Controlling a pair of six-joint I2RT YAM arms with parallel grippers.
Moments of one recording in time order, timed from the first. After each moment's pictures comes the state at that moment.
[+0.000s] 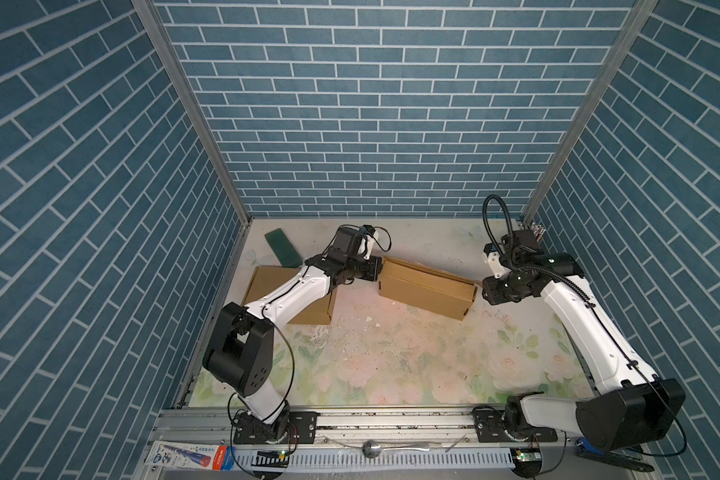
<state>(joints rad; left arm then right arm) -0.52 1.65 1.25 -0.31 0.31 -0.28 0.24 1.30 1.31 -1.20 -0.02 -0.06</state>
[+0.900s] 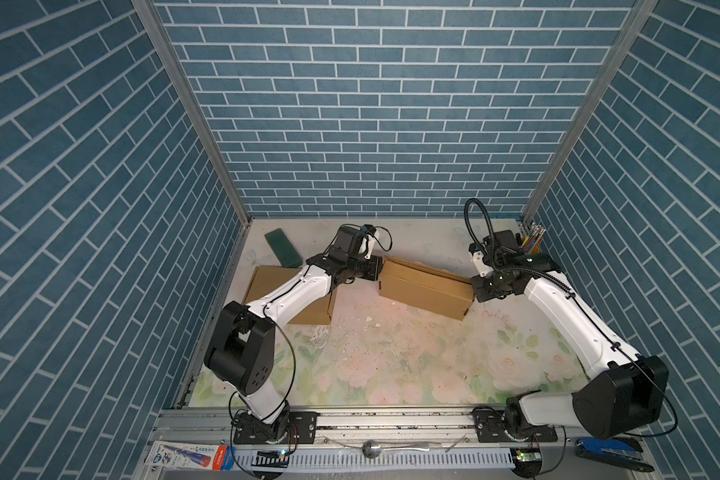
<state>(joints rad) -0.52 1.66 1.26 -0.32 0.30 -0.28 0.32 1.36 1.26 -1.06 0.06 -0.08</state>
